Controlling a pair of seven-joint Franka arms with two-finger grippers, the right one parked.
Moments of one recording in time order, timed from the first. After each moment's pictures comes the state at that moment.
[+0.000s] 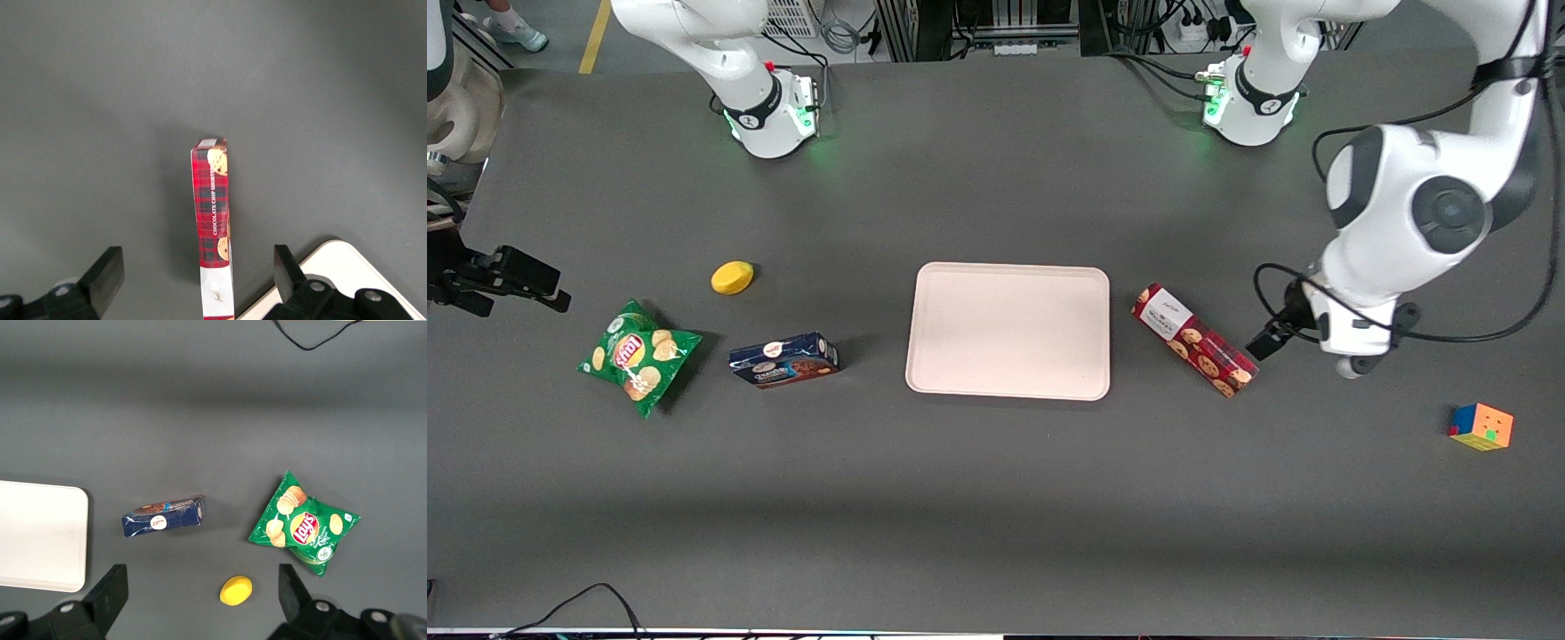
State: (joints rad) arm -0.14 0.13 -0.07 -2.00 -0.06 2.12 -0.92
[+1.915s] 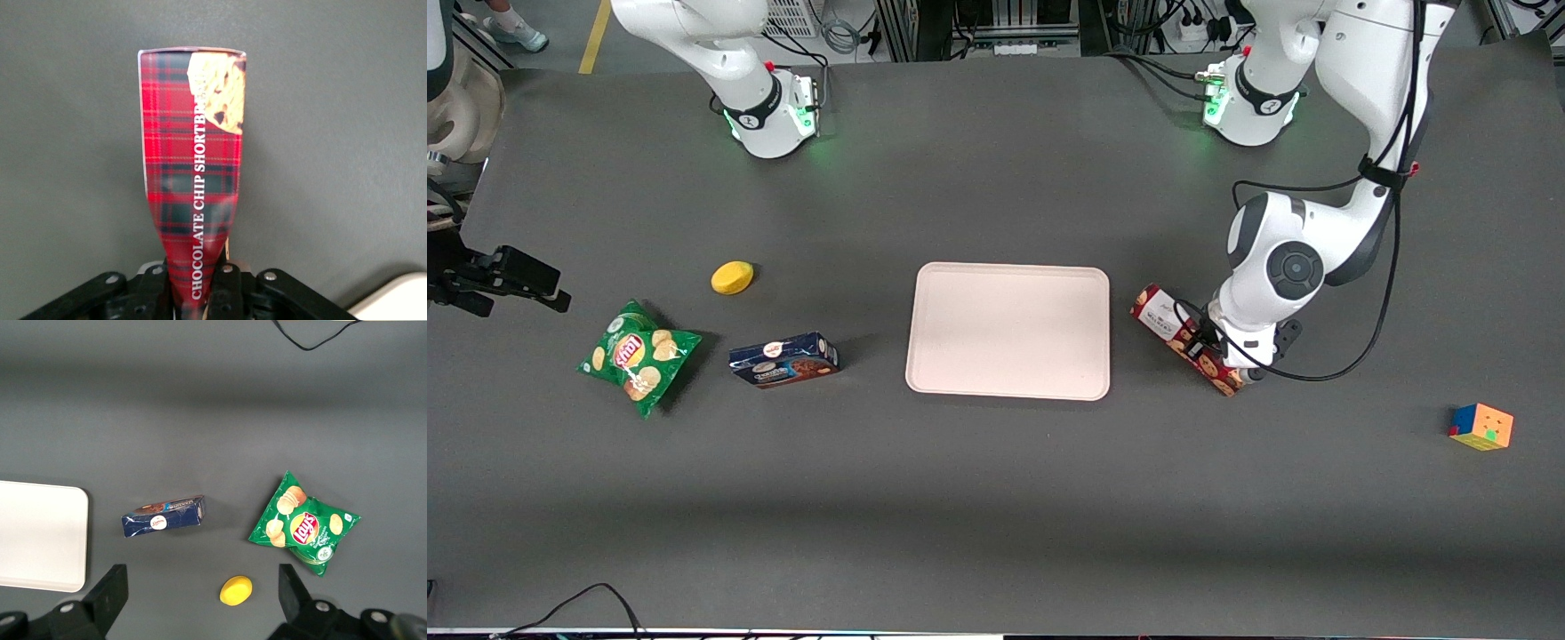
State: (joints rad) arm -0.18 0.36 -0.14 -2.14 -0.05 2.44 -1.05
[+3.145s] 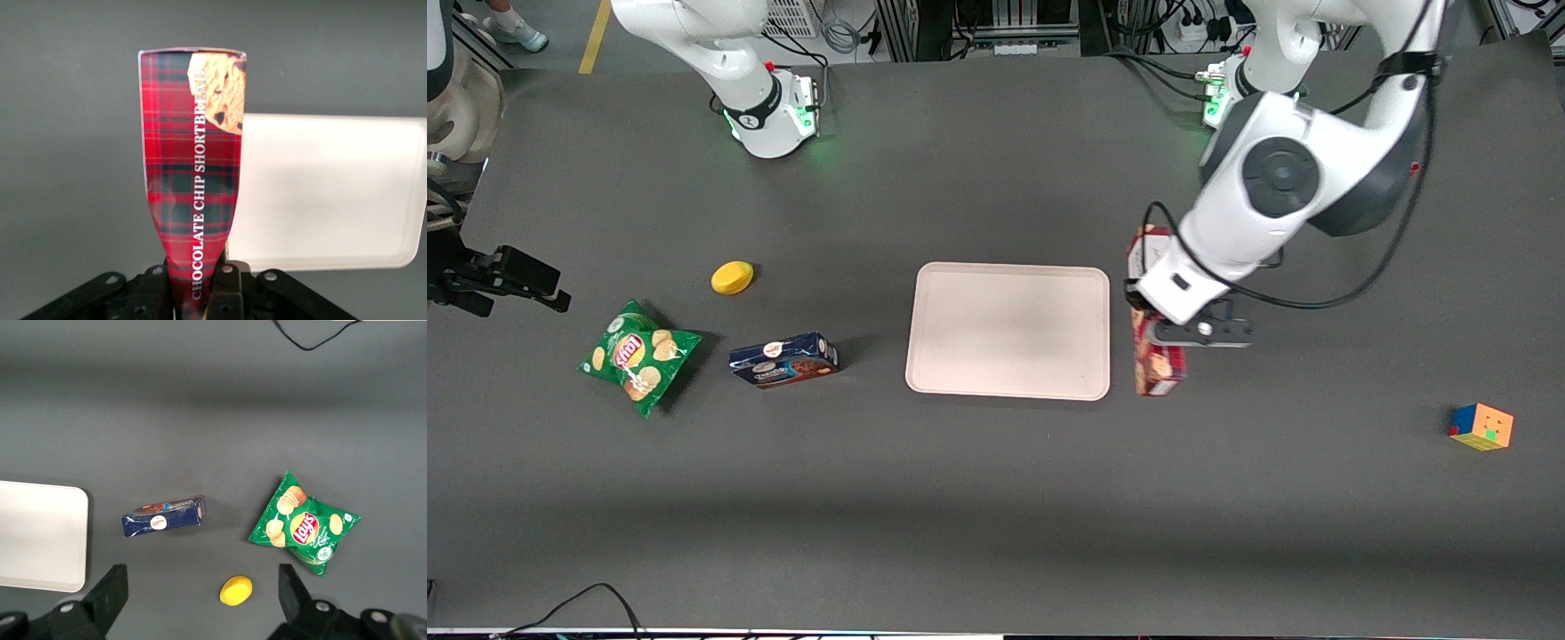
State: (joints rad) arm -0.26 0.23 -0.25 -1.76 -0.05 1.99 -0.46
